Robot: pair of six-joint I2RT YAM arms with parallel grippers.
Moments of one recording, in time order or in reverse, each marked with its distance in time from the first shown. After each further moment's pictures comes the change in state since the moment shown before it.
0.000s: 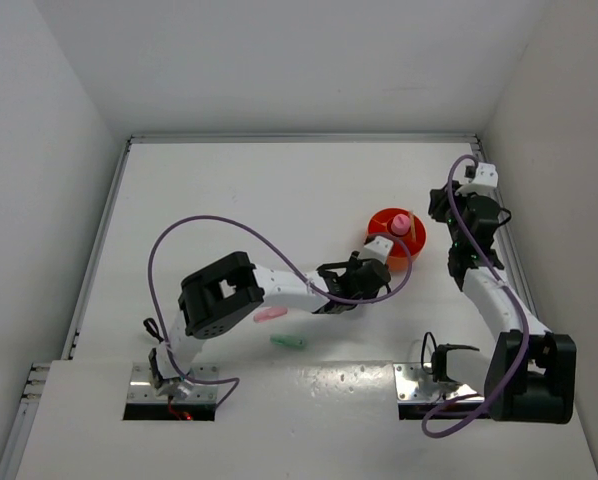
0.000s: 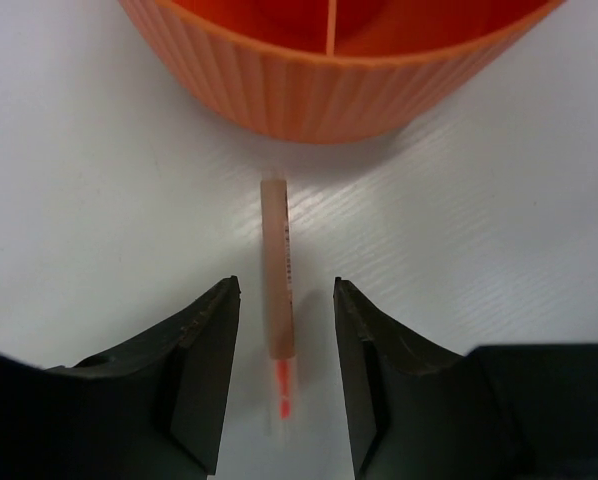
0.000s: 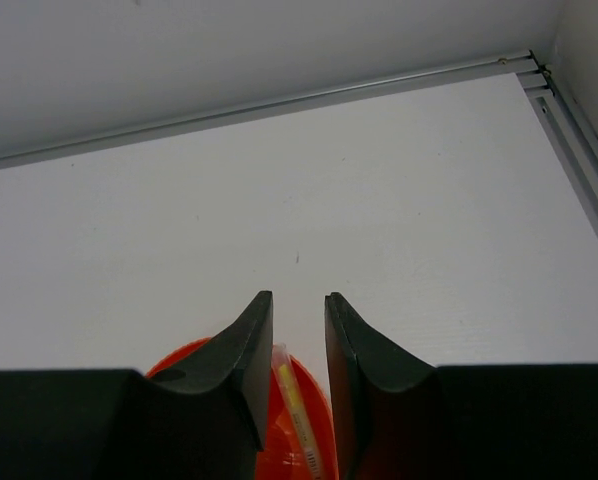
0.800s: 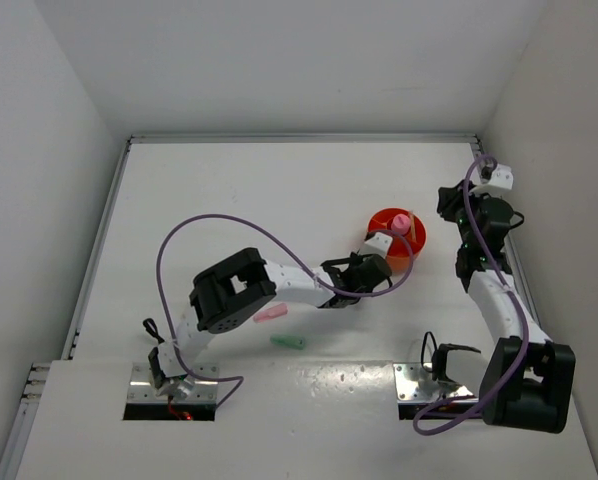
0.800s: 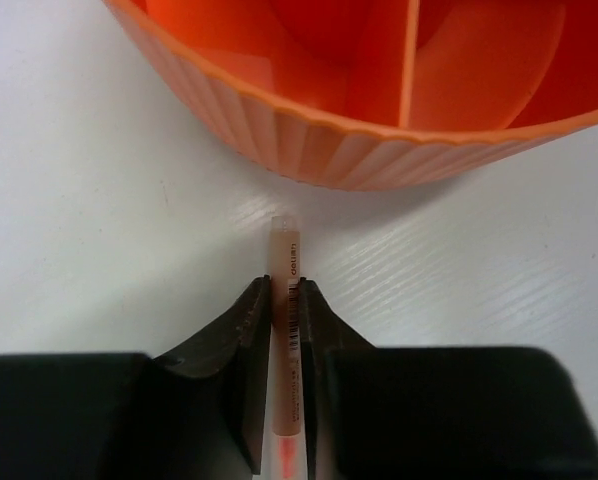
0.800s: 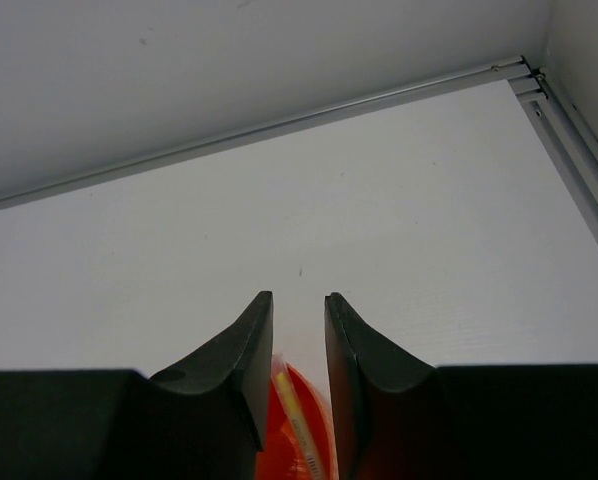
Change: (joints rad) left arm 0.038 0.095 0.066 0.023 -0.008 0.010; right arm -0.078 -0.038 -0.002 -0.001 -0.065 0.071
